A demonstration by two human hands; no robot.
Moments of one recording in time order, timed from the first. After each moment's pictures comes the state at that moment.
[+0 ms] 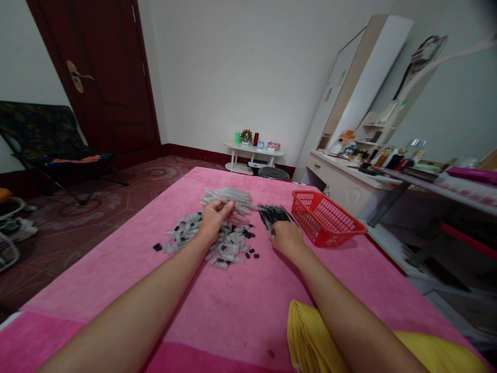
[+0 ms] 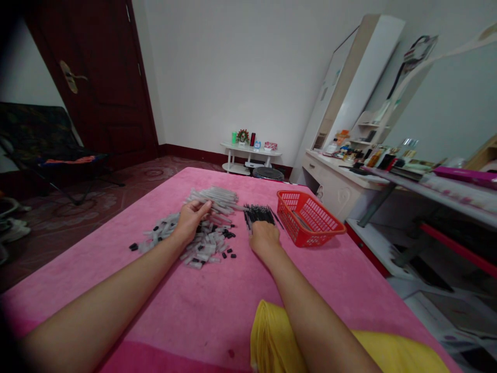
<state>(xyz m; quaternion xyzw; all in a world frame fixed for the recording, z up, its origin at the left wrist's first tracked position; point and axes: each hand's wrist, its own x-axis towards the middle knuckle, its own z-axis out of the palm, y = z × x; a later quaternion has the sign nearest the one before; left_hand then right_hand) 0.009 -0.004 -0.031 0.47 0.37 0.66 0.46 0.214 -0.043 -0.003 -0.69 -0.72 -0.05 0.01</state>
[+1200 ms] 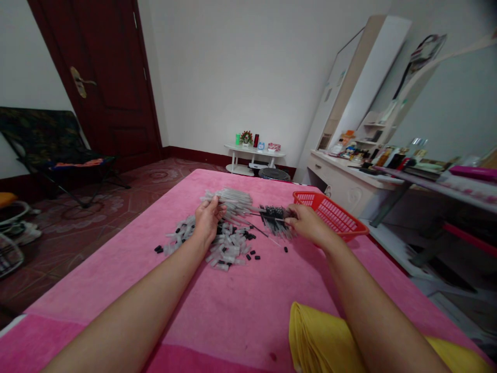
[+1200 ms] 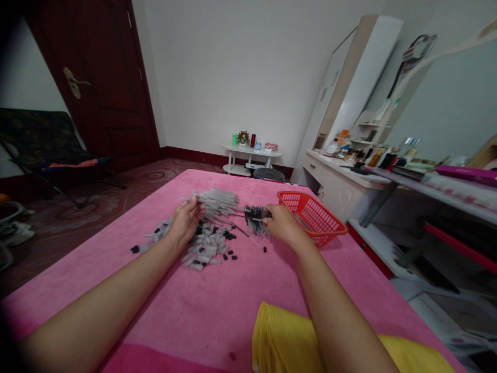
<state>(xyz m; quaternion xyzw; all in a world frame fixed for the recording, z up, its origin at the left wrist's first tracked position) -0.002 0.007 -0.030 0.26 0.29 0.75 0.54 0.264 -0.029 0.042 -0.59 -0.78 0.10 0.21</state>
